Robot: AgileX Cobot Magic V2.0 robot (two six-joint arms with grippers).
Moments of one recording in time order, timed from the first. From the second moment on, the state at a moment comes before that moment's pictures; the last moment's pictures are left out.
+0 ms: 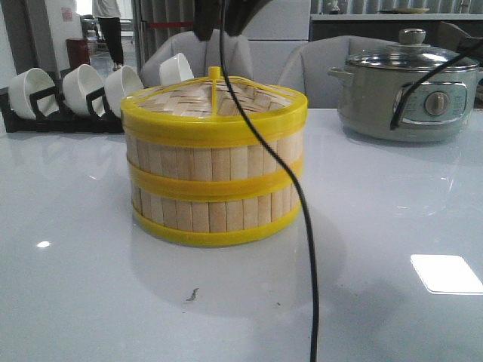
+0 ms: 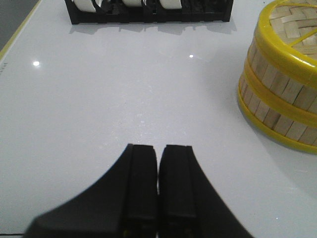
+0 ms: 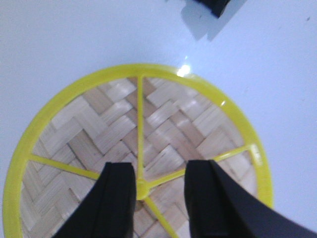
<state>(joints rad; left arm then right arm) -0.13 0.55 -0.46 0.08 0.46 -0.10 0.54 2.07 -2.20 0.00 1.01 -0.02</state>
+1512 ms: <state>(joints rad) -0.13 0.55 -0.46 0.08 0.46 -0.10 -0.07 0.26 -0.22 -0.02 0.25 -0.02</state>
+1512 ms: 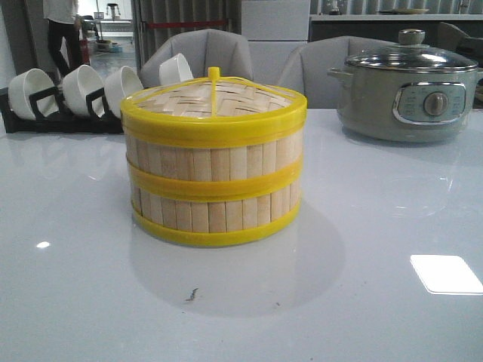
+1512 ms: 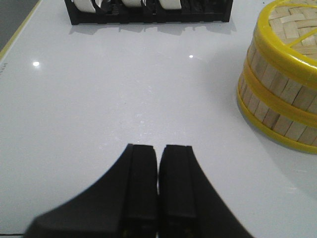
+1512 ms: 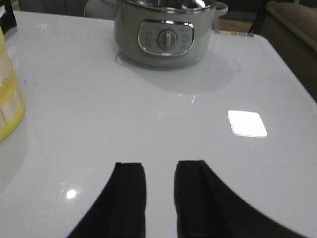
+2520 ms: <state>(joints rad) -0.13 0.55 -0.46 0.08 0.46 -0.10 -0.07 0.21 -0.20 -0.02 0.22 -0.02</state>
